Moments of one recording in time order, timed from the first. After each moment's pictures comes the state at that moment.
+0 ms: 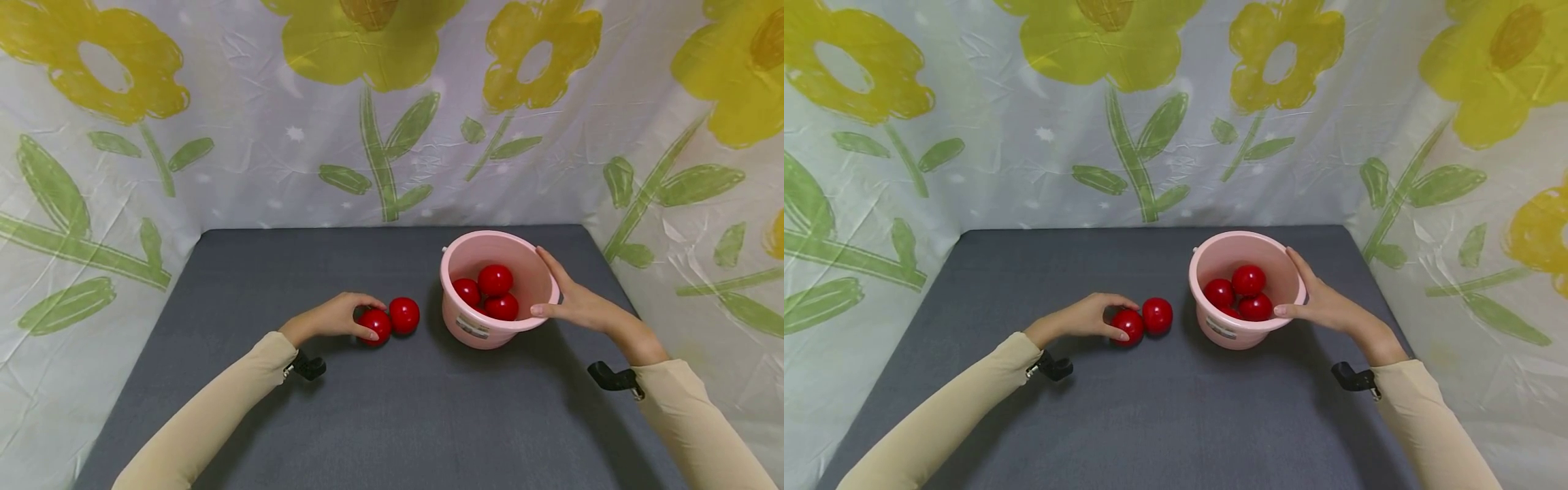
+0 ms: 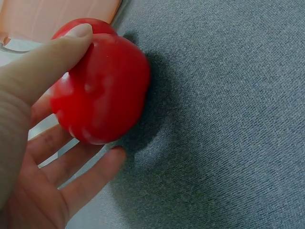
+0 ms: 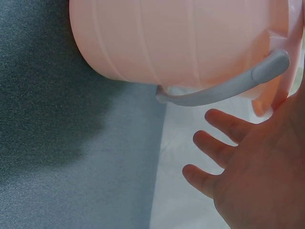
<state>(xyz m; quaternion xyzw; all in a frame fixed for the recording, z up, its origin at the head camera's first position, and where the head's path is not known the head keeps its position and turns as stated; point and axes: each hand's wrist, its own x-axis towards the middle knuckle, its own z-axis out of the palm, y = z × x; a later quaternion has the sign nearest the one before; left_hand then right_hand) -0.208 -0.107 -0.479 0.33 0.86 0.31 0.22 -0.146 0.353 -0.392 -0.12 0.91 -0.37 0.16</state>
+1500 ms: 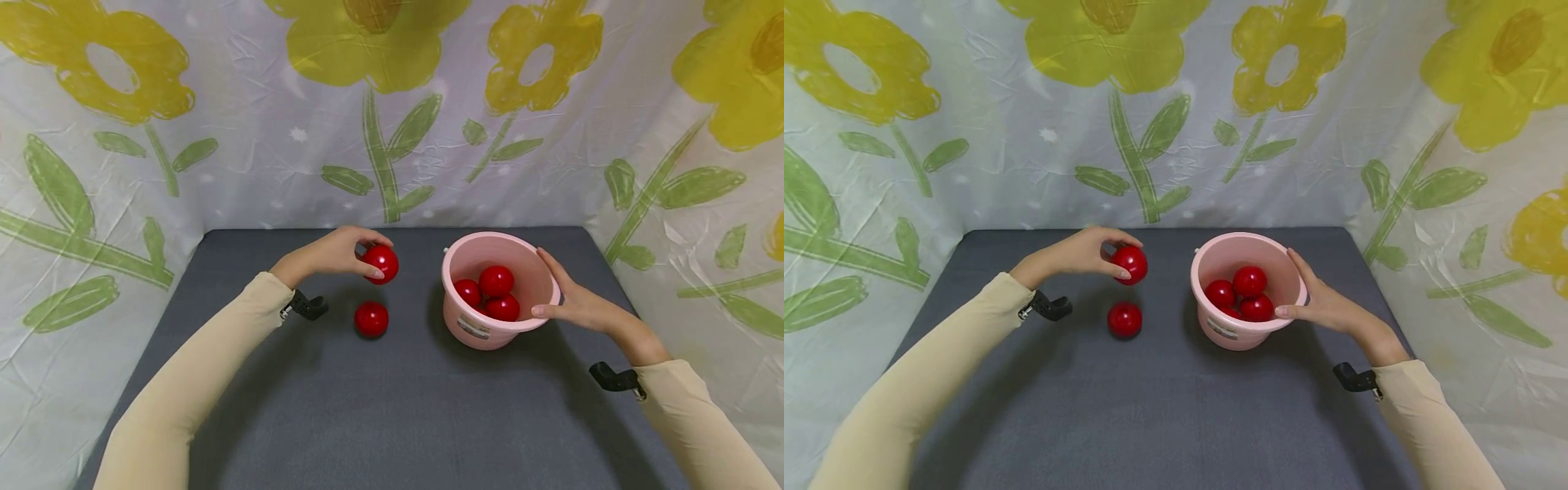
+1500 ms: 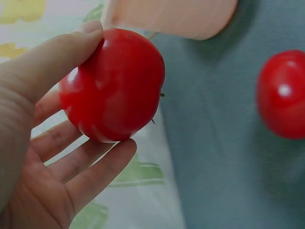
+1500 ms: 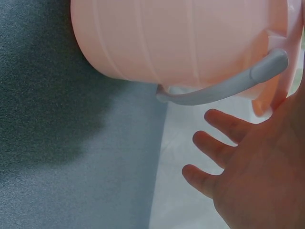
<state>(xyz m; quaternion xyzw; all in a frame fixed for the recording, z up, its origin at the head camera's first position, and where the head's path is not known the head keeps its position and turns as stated) -0.254 -0.099 -0.362 0.35 0.87 0.31 0.17 -0.147 0.353 -0.393 -0.13 0.91 -0.37 0.16</state>
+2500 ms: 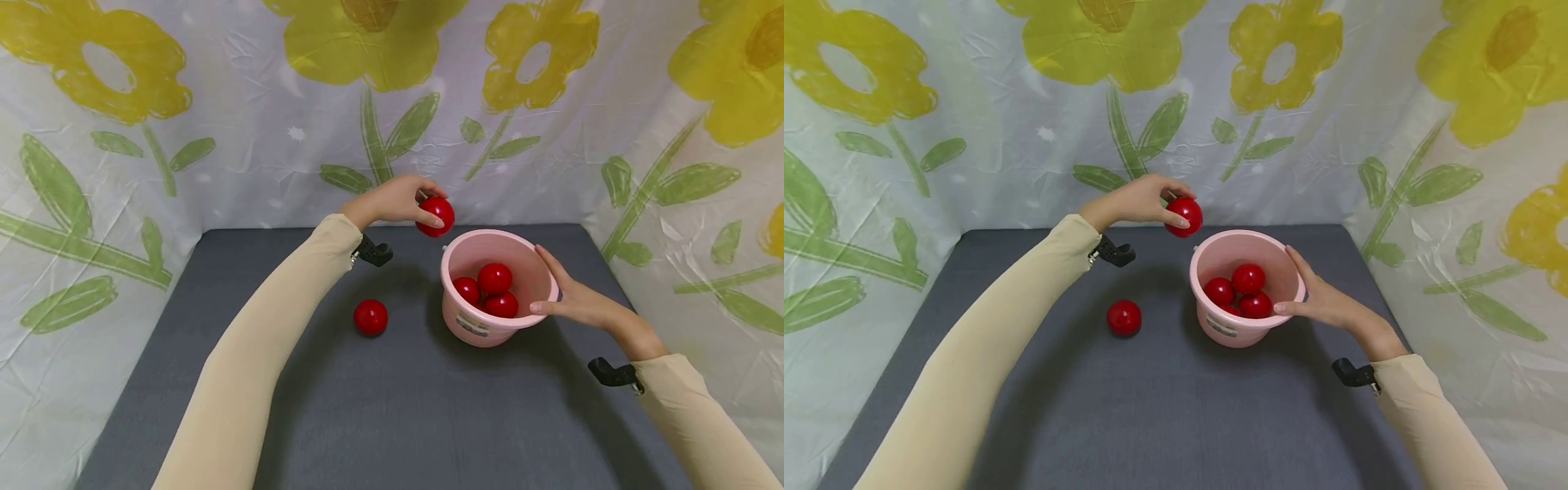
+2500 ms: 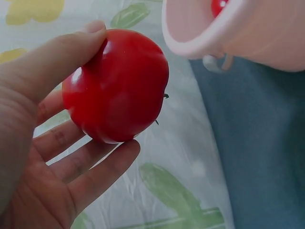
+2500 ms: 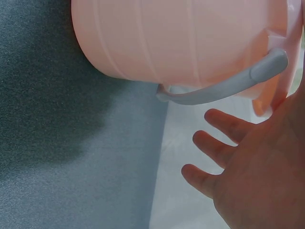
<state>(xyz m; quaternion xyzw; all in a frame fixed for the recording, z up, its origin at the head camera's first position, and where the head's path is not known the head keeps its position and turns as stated) -0.300 0.001 -0.298 0.36 0.87 0.31 0.16 -0.148 0.354 -0.392 -0.12 0.91 -0.36 0.17</state>
